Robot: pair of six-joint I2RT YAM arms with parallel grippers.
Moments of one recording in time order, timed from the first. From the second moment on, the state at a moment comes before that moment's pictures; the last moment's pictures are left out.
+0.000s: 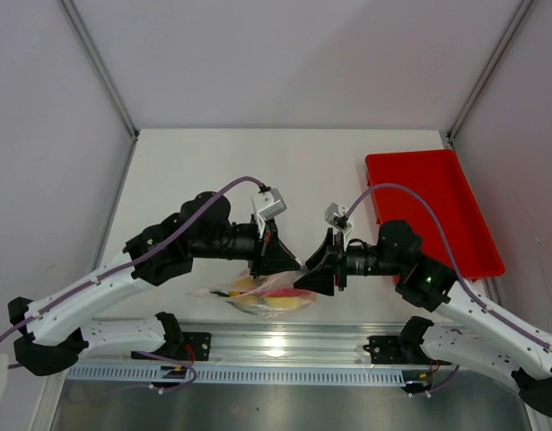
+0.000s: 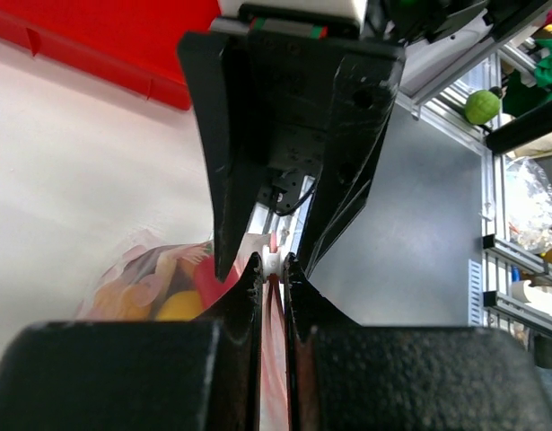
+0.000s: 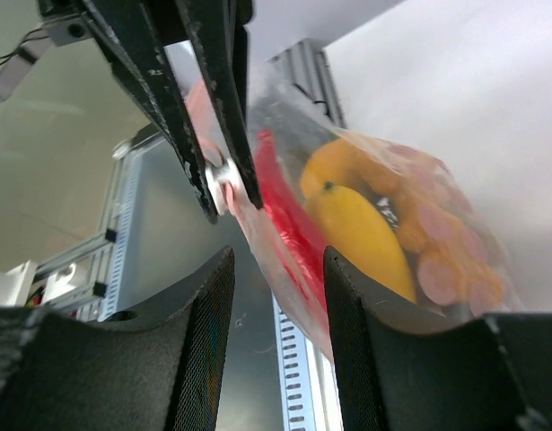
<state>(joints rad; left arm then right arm) -1.04 1.03 1.23 -0.54 0.39 -0.33 0.90 0.79 0.78 -0.12 -0.61 0.44</state>
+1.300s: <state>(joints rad) -1.01 1.05 1.23 -0.55 0.21 -0.34 1.05 0.70 0.63 0.10 -0.03 0.71</state>
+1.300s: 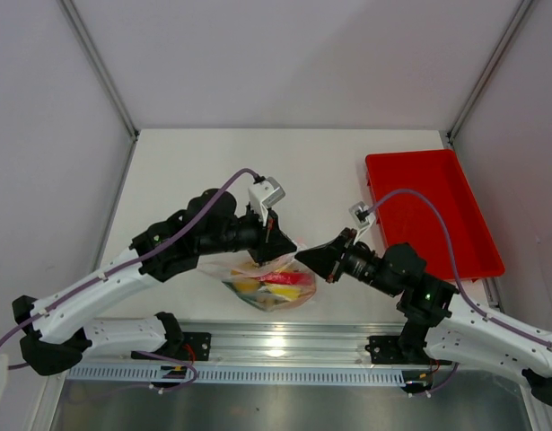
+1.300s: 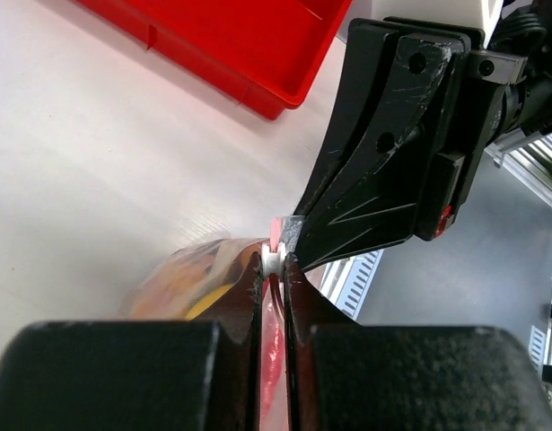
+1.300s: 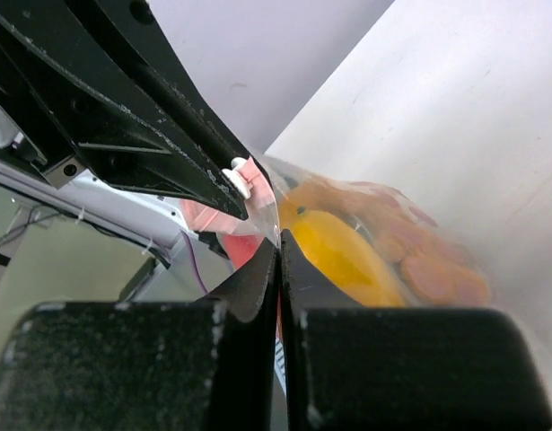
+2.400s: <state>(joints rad) -0.97 1.04 1.22 -0.55 0.43 -0.32 0.85 0.85 0.74 0.07 -0.66 0.50</state>
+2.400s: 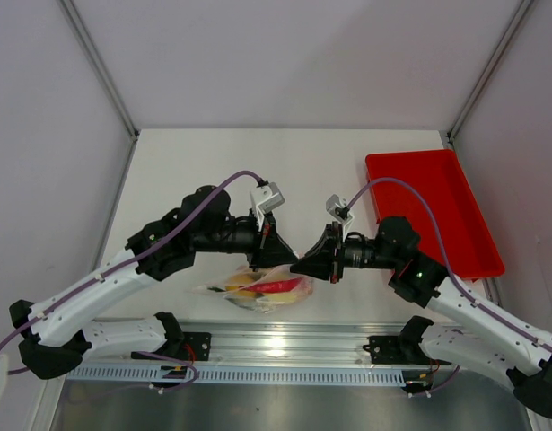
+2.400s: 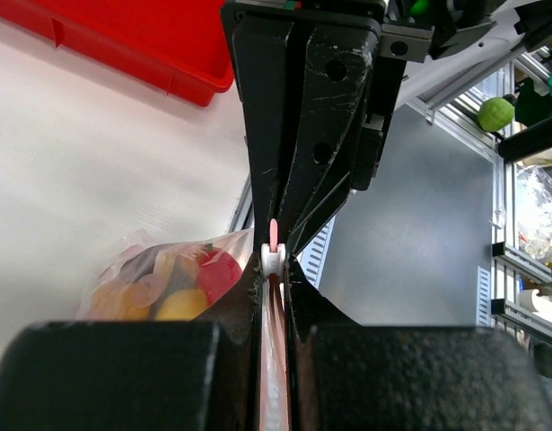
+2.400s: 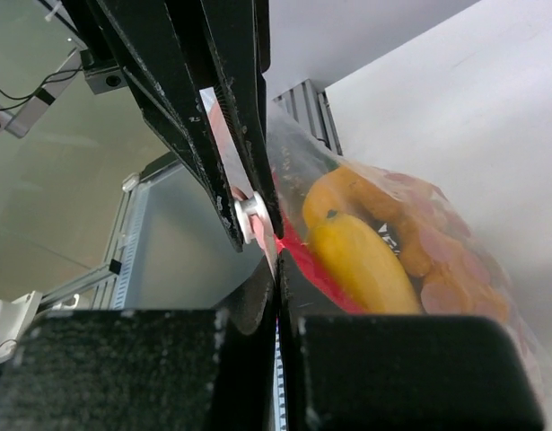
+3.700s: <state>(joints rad) -0.96 1.06 1.25 -0.55 0.32 -0.32 0.84 0.72 0.67 0.15 -0.29 0.88</state>
